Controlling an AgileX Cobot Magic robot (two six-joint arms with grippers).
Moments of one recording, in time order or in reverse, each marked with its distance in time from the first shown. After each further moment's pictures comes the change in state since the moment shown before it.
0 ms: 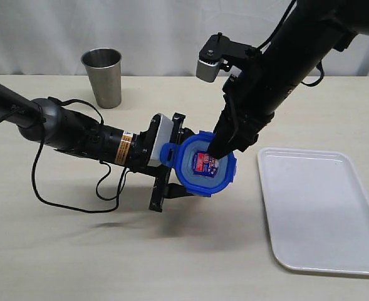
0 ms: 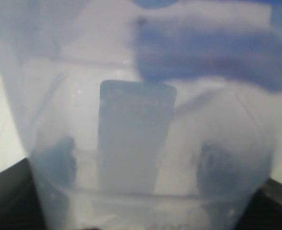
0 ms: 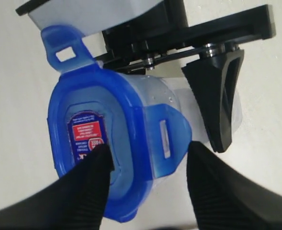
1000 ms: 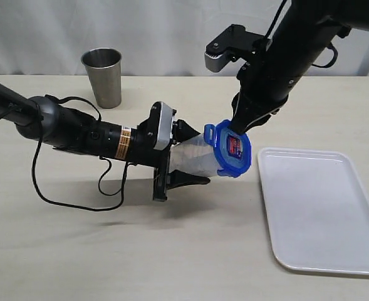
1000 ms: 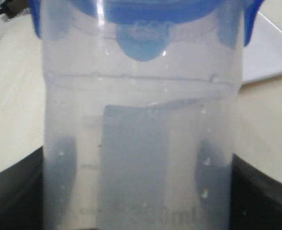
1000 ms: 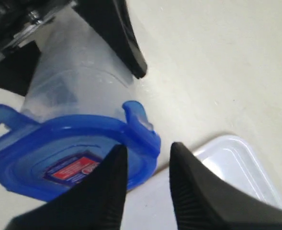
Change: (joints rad) left arm 0.012 -0.004 -0.008 -0.063 0.097 -0.178; right arm 0.002 0.007 -0.053 -0.316 -0.116 0.386
